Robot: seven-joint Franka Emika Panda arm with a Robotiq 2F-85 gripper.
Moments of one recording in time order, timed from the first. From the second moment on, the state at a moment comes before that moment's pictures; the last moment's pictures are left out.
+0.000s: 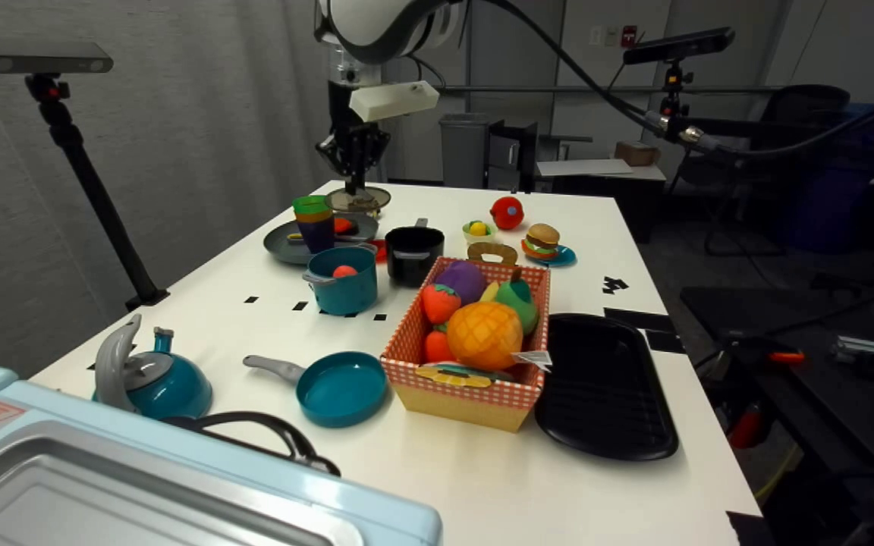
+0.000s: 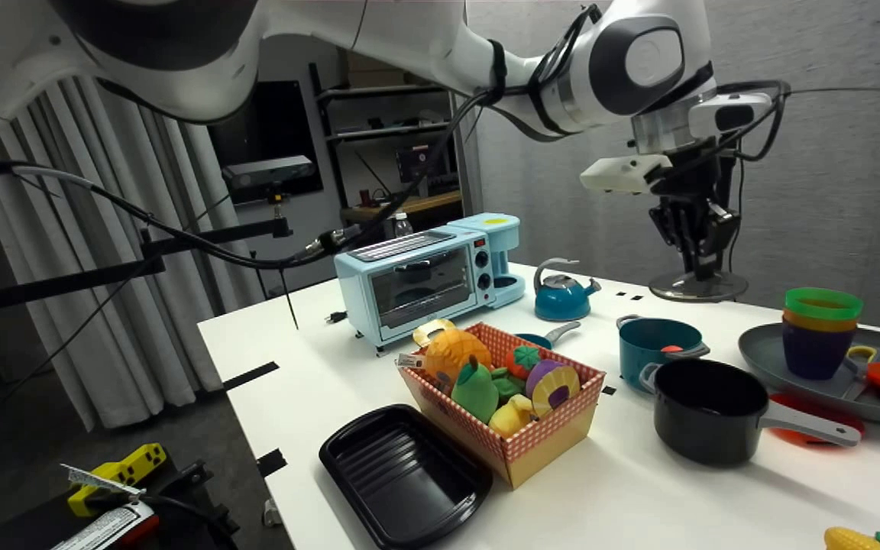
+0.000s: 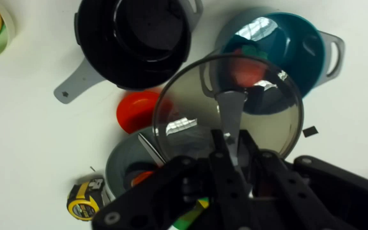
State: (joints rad) arm -0.27 0.92 -0.15 -1.02 0.03 2.15 0.29
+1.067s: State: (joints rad) arm -0.15 0.97 -0.17 -0.99 0.02 2.15 0.38
